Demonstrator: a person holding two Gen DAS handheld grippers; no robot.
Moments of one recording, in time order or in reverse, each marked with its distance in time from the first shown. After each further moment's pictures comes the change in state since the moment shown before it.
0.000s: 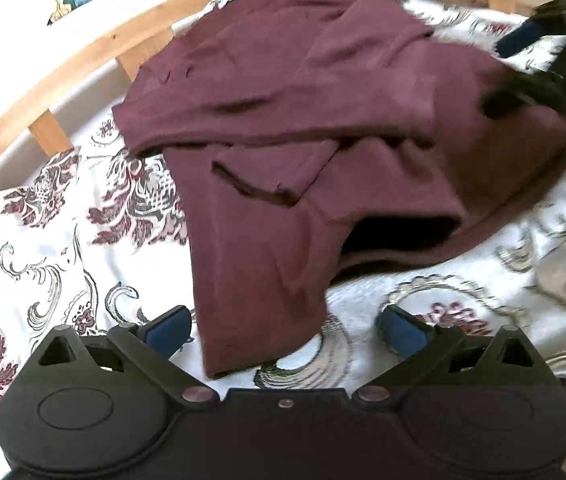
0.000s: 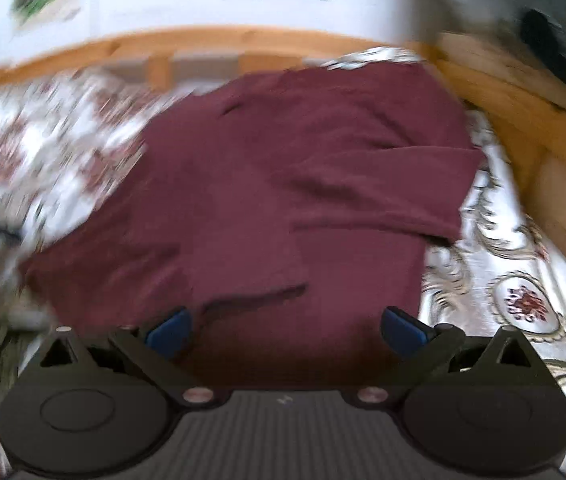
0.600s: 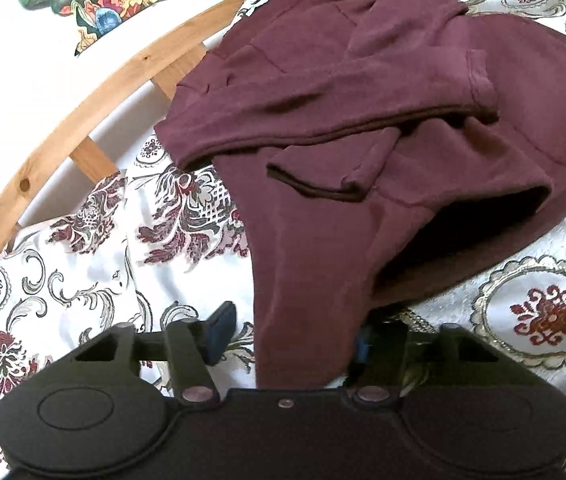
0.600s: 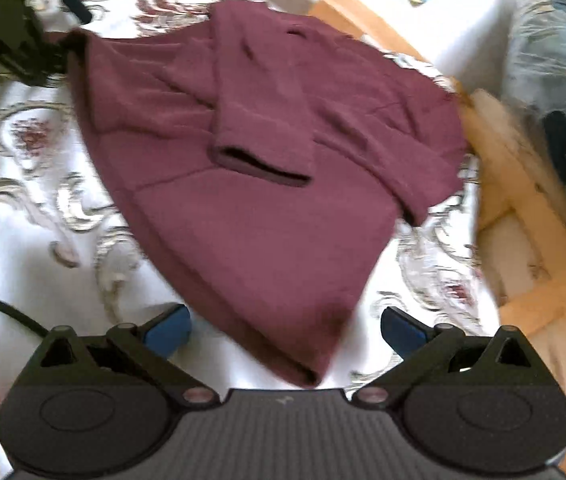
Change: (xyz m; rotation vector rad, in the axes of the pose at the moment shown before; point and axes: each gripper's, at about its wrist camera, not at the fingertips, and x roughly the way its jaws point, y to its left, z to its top) left arm 0.013 0.007 -0.005 0.092 -0.050 0.198; right arm -0.018 0.046 -0.063 -0.414 0.073 -0.339
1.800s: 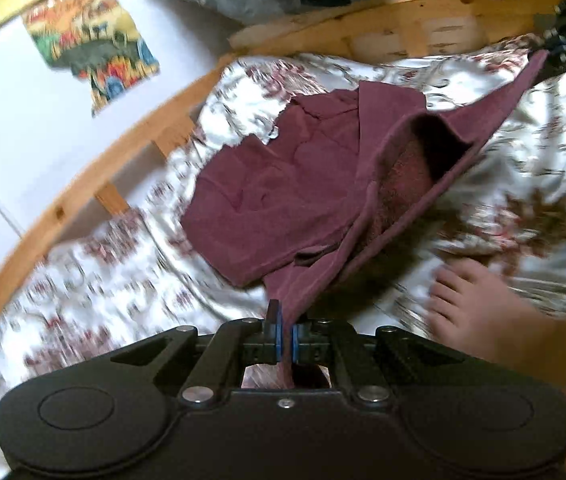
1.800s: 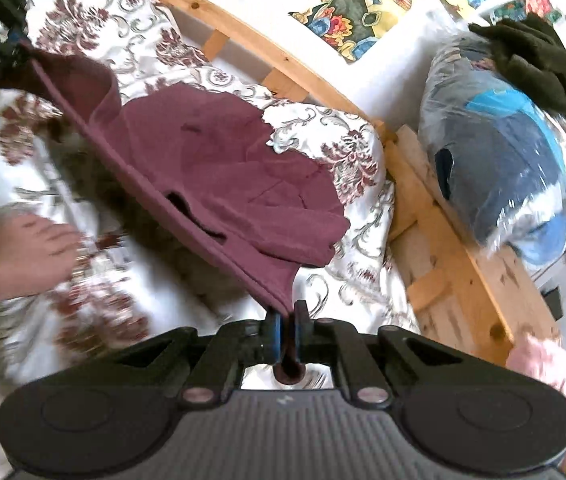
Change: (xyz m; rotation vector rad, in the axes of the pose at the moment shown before) left arm -0.223 0.021 -0.058 0.019 -0.113 -0.190; right arm -0.214 0.001 -0.019 0.115 -0.053 -0.040
